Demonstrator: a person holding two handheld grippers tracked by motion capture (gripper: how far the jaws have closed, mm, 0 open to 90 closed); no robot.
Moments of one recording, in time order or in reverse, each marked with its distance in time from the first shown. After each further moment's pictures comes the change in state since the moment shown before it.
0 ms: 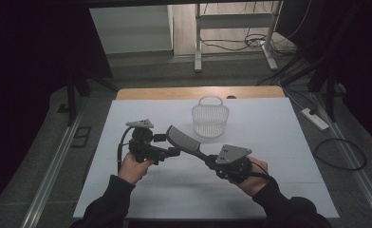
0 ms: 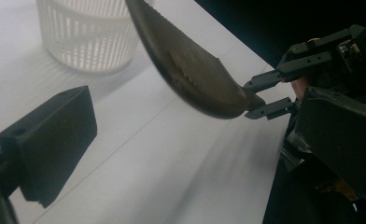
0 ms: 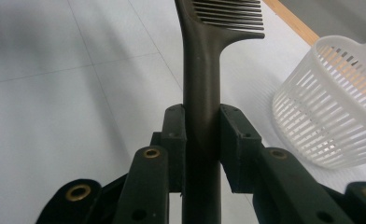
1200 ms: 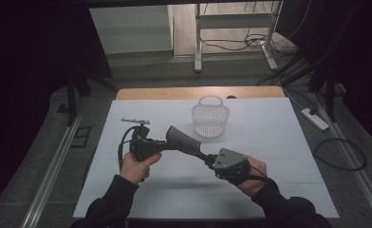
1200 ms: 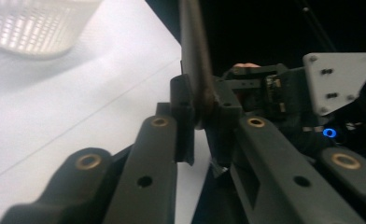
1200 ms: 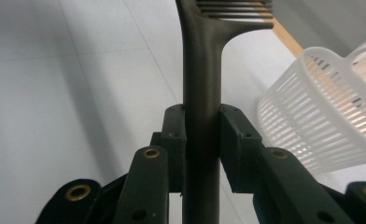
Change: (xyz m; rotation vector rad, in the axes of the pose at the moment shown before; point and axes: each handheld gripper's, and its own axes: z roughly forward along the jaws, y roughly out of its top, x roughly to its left) left arm 0.009 -0.002 -0.001 -0.030 -0.255 -0.208; right arm 0.007 -0.001 0.004 0.003 -0.076 -0.095
